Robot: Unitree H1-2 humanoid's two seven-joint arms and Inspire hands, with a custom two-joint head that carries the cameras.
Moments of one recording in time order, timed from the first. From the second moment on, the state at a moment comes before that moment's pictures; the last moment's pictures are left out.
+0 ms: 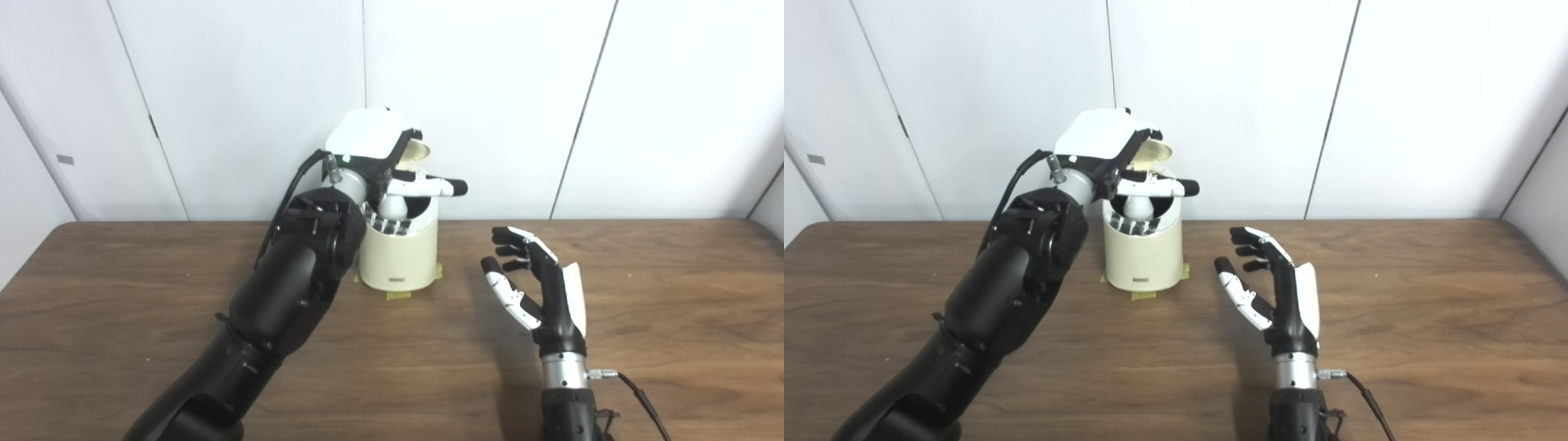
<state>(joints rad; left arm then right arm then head) -0.85 0.15 -0.42 0.02 1.16 0.41 -0.52 -0.20 0.01 0.04 0.08 -0.48 -0.21 -0.33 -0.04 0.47</state>
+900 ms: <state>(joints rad) -0.77 0.14 -0.42 -0.04 1.22 0.43 -0.58 -0.20 0.01 0.04 0.06 -0.46 -0.20 -0.33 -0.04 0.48</state>
